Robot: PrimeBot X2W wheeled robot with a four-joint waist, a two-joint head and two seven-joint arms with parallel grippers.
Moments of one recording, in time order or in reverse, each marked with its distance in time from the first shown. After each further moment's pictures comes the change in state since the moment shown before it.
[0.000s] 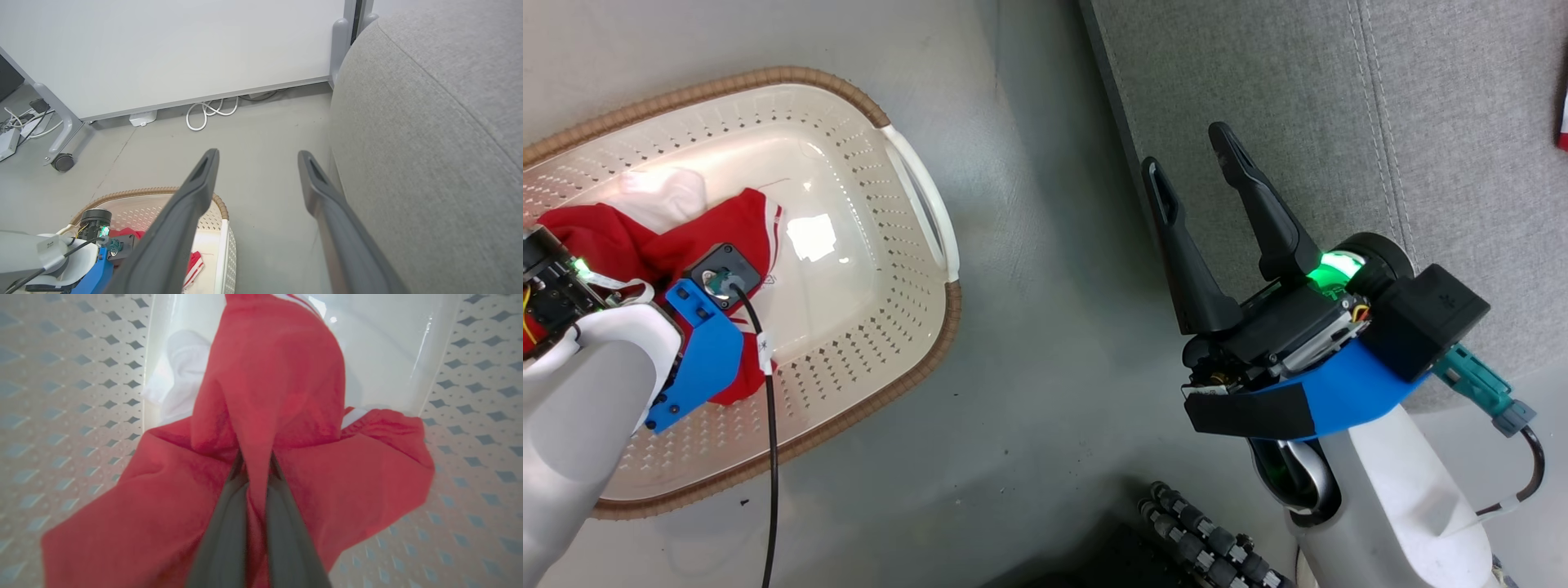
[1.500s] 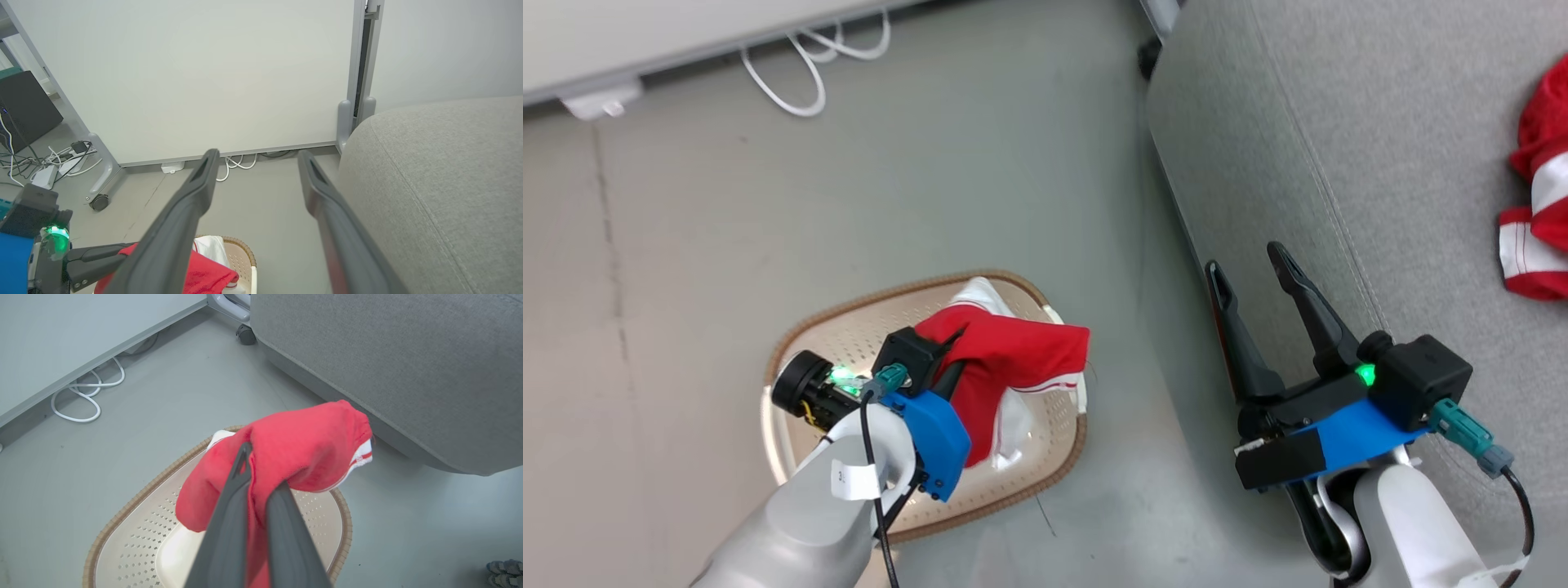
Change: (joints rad) left arm 0.243 -0.428 0.174 0.111 -0.337 0.017 -0.554; right arm 0.179 0.001 -0.149 0.097 -0.120 0.000 0.067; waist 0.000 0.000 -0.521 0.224
